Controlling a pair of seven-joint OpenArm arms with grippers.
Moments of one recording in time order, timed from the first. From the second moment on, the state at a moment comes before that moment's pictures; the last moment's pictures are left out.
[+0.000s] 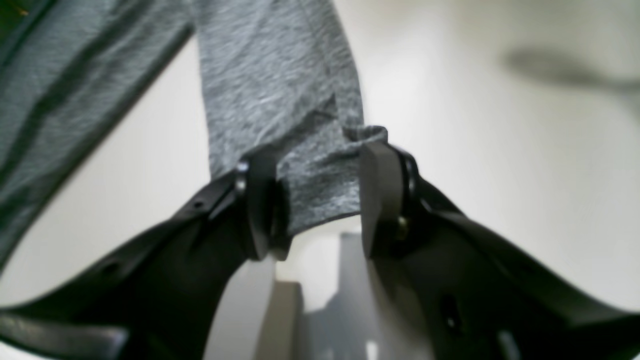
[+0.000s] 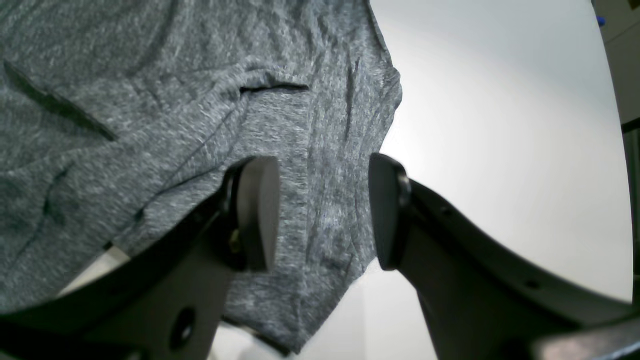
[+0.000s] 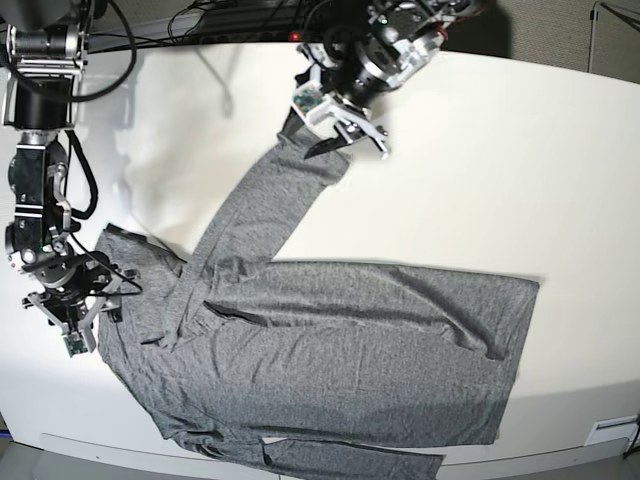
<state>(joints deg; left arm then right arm) 11.9 -10.5 42.8 77.3 20.8 -3.1 1.2 13.6 28.0 5.8 74.4 5.9 21.7 -29.6</state>
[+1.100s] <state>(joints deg) 12.9 -16.8 42.4 93.9 7.4 -0.4 13.5 13.5 27.9 5.8 74.4 5.9 21.7 -30.5</state>
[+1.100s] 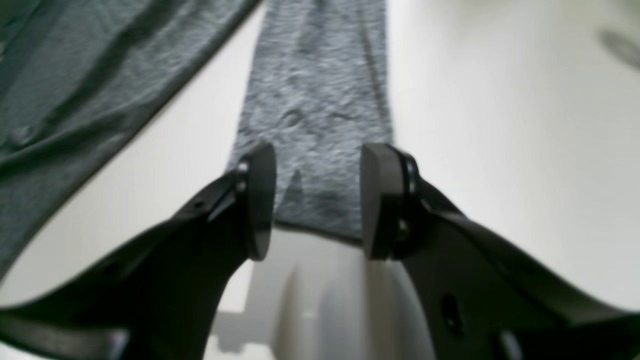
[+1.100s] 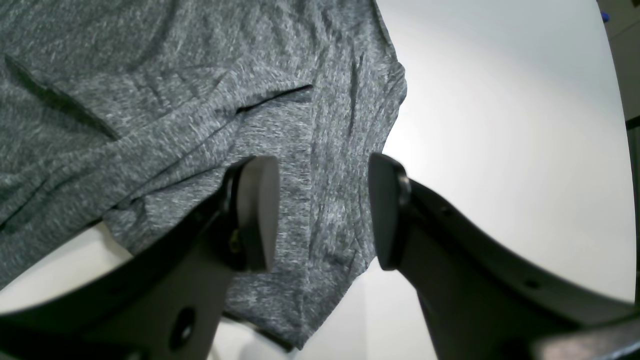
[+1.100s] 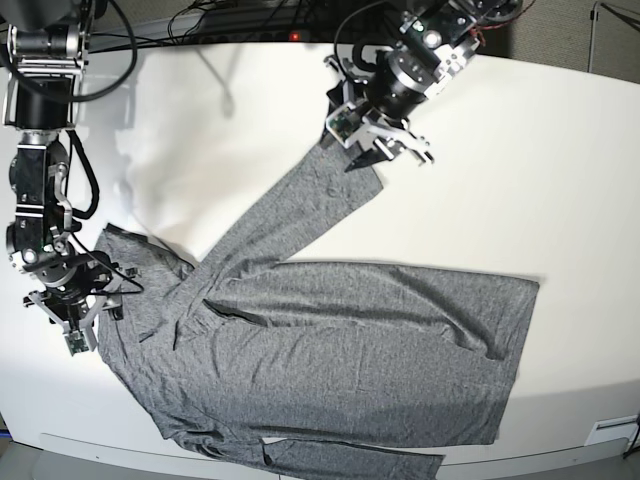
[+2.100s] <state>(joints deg) 10.8 -12.5 42.5 81.6 11.8 -2.0 7.6 13.6 27.9 5.8 74.4 6.0 21.7 -31.1</state>
